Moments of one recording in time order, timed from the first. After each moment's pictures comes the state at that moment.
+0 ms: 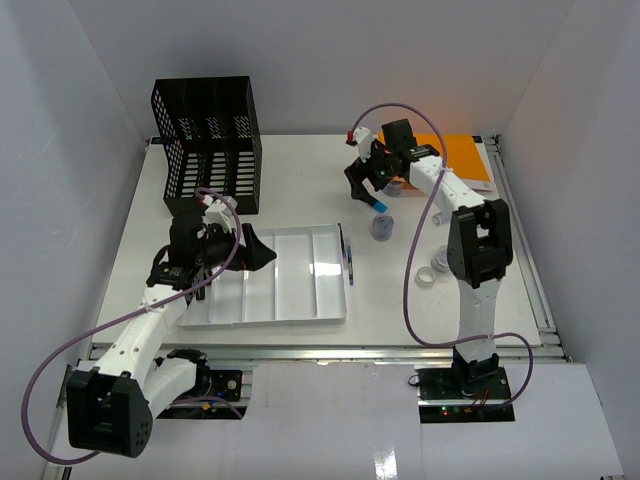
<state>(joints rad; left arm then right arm) -0.16 0.99 0.64 -0.19 0.56 -0.30 0.35 2.07 1.78 -0.55 -0.43 -0.48</state>
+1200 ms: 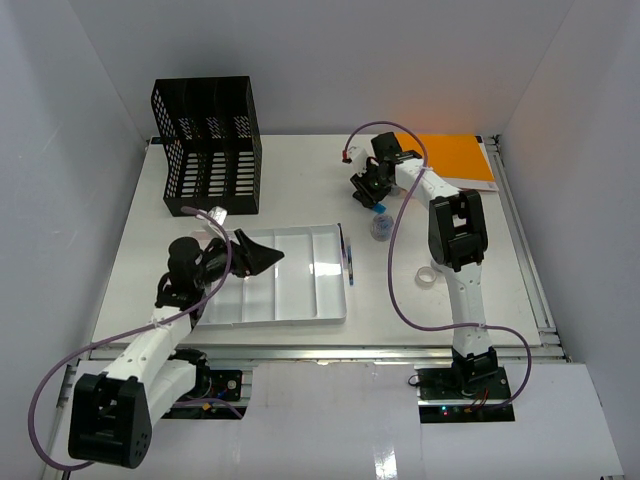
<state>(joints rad) -0.16 0.93 0.35 0.41 0.72 -0.76 0.35 2.36 1.97 -0.66 -0.28 -0.53</state>
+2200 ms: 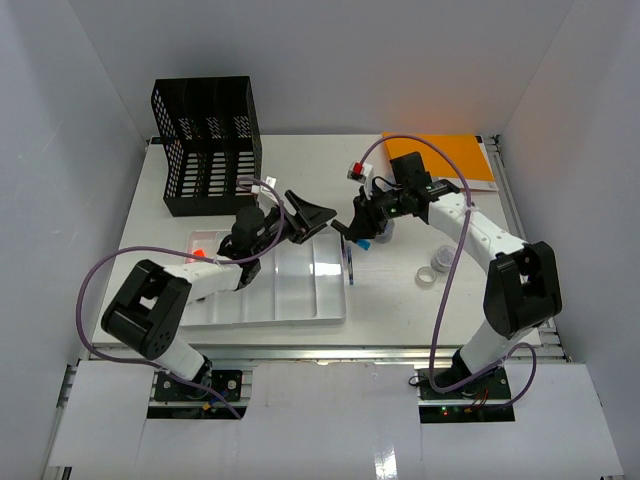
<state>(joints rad) -0.53 1.54 0.68 0.82 0.35 -1.18 0.43 1.64 1.30 -0.53 -0.85 -0.34</state>
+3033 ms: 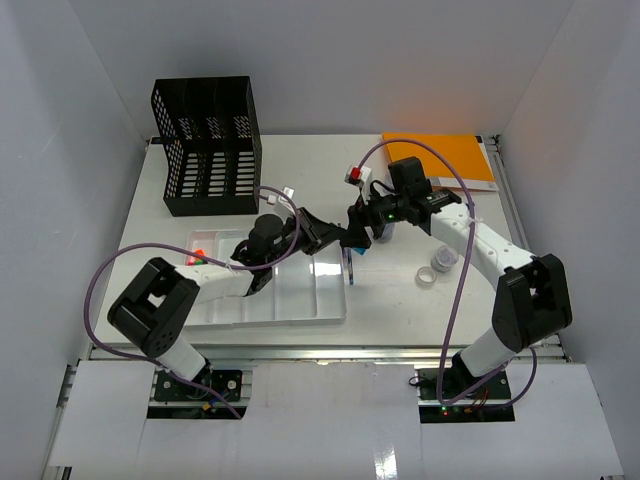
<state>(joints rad) -0.65 1.57 0.69 0.77 0.27 -1.18 0.48 1.56 1.23 -0.45 -0.79 -0.29</state>
